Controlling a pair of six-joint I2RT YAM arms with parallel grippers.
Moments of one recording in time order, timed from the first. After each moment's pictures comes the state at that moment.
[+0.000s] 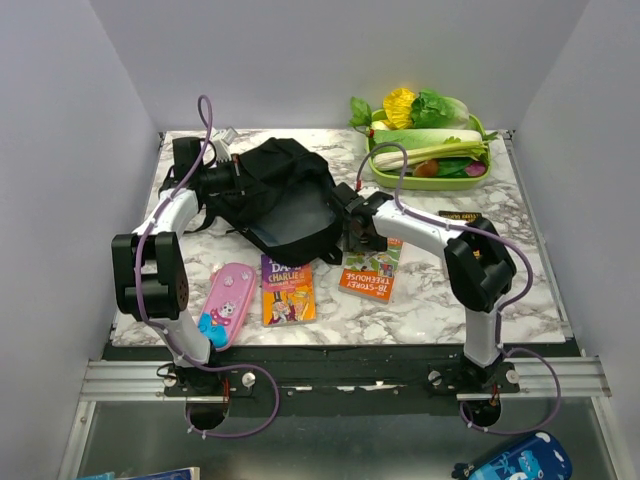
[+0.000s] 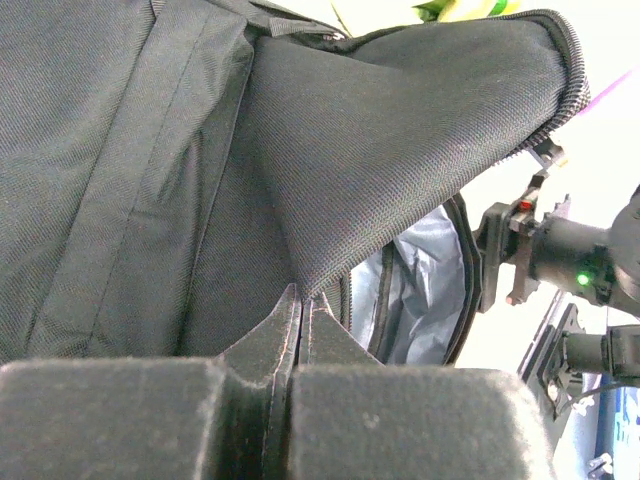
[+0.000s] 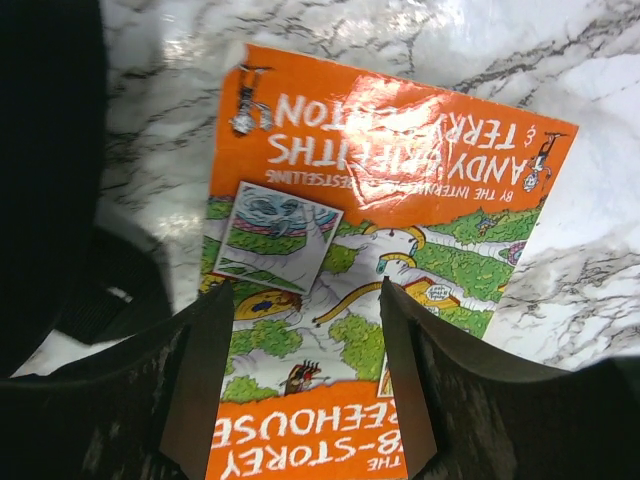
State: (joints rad) left arm 0.06 1.73 1.25 -0.12 0.93 -0.24; right arm 0.75 1.94 1.47 -0.81 0.42 0.72
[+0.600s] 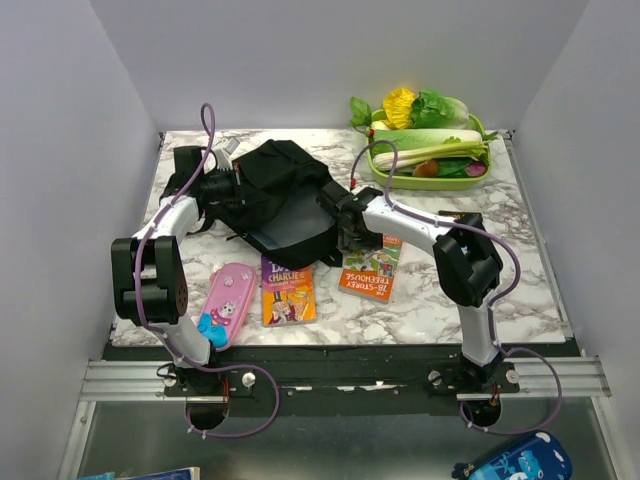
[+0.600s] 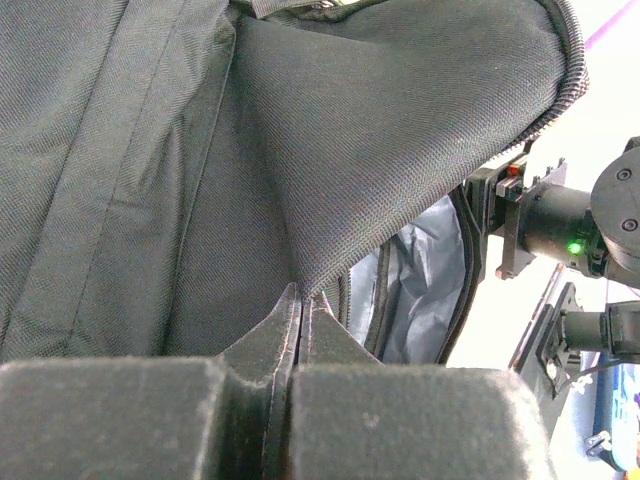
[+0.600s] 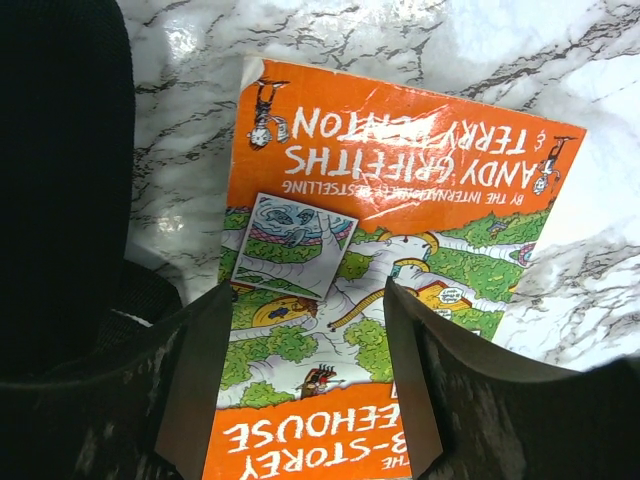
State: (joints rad) left arm 0.06 1.69 1.16 -0.11 0.95 -0.21; right arm 0.76 2.04 1.58 -0.92 0.45 0.77
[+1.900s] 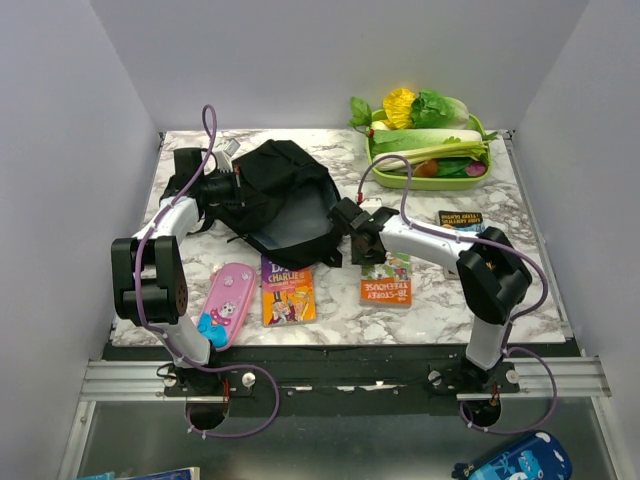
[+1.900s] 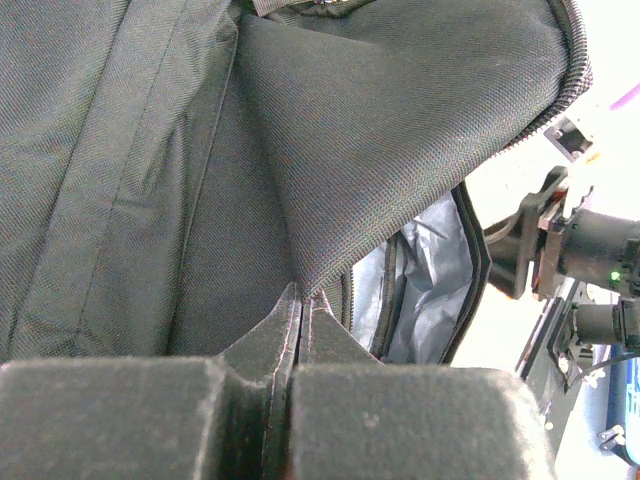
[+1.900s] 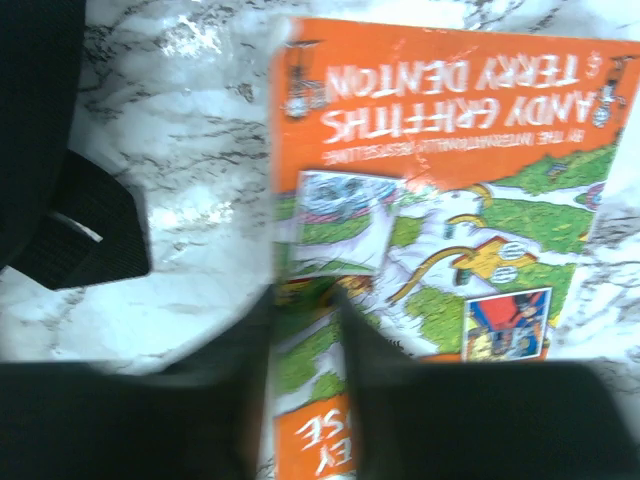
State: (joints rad) left arm 0.06 1.69 1.15 -0.11 0.96 -0.16; right arm 0.79 1.86 1.31 -0.74 0.43 0.74
